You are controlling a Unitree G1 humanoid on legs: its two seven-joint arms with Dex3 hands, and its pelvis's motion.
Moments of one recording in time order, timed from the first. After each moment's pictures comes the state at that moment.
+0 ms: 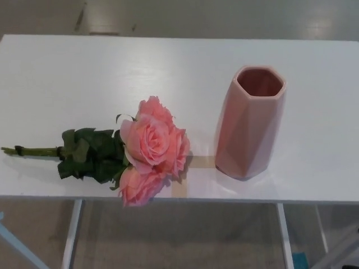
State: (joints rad) left_arm -0.09 0.42 0.36 1.20 -0.07 -0.15 -0.16; right_arm -0.22 -0.30 -0.22 1.23 -0.04 -0.14 -0.05
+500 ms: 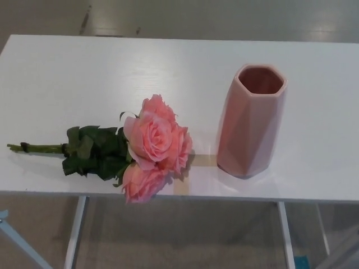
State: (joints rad) left_arm 0.03 0.43 0.28 1.08 -0.08 -0.30 -0.27; right_arm -0.19 -0.30 -0.22 1.25 -0.03 -0.18 -0.05
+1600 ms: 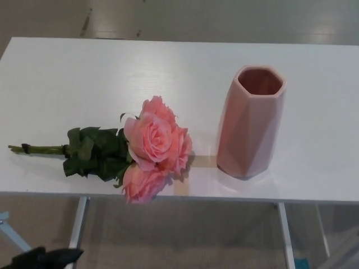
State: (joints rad) left_arm 0.63 0.59 0.22 -0.31 -0.23 -0.34 -0.52; right_arm -0.19 -0.30 -0.20 1.25 -0.03 -0.18 -0.05
